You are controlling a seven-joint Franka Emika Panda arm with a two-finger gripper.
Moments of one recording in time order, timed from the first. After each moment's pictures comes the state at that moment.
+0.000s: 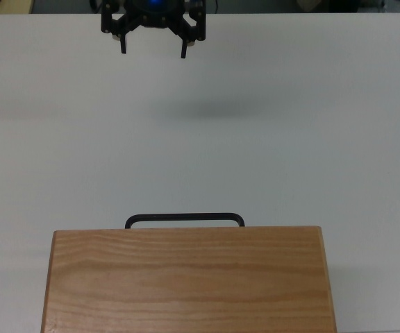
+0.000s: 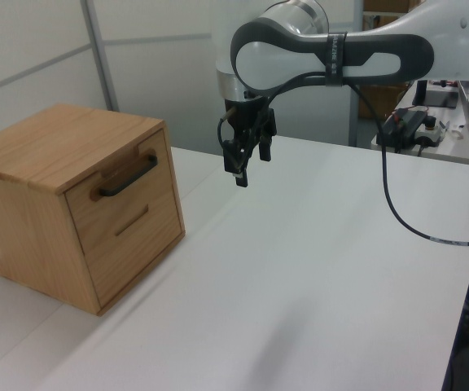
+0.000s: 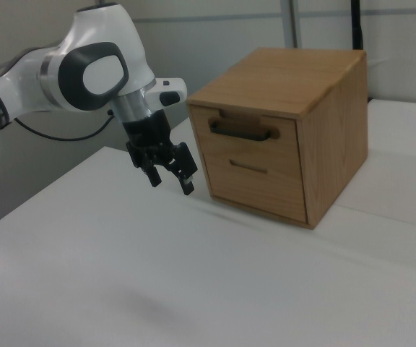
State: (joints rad) arm 0.03 0.12 0.07 -1.48 -0.11 1.62 0.06
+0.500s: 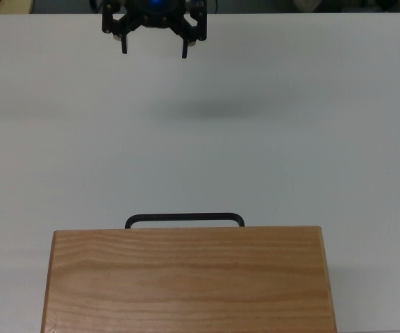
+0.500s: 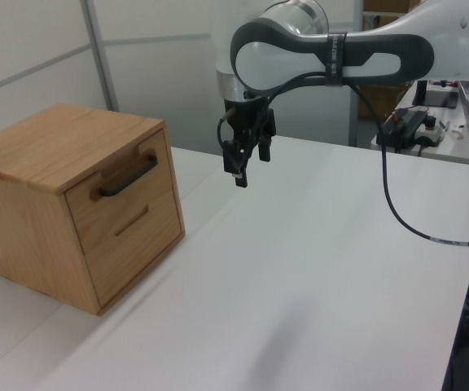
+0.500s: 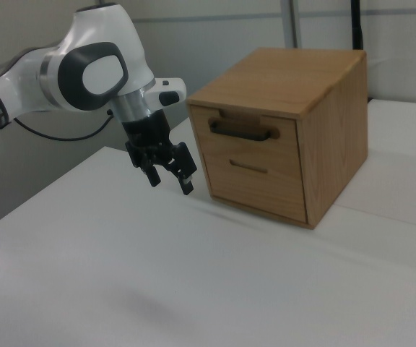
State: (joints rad) arm 0.03 0.12 0.08 -1.48 -0.10 1.62 0.06
